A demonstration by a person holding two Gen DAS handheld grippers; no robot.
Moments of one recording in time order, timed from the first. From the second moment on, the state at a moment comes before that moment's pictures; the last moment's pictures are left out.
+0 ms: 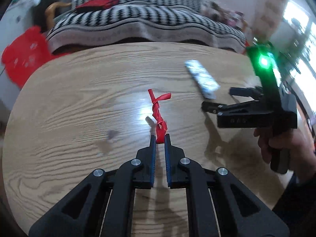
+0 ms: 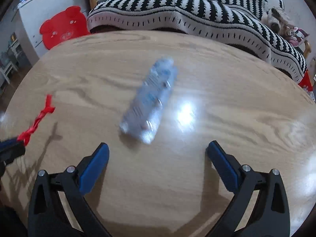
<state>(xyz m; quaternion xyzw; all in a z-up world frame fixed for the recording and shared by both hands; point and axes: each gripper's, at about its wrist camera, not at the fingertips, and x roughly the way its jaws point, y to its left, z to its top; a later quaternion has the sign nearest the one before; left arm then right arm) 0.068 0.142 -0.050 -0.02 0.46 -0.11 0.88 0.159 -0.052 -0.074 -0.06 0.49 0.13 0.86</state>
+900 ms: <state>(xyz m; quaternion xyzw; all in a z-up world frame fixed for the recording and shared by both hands) 0.088 0.023 -0.019 -0.01 0.46 -0.10 0.88 0.081 -0.174 -0.010 -0.01 0.46 0.06 0.89</state>
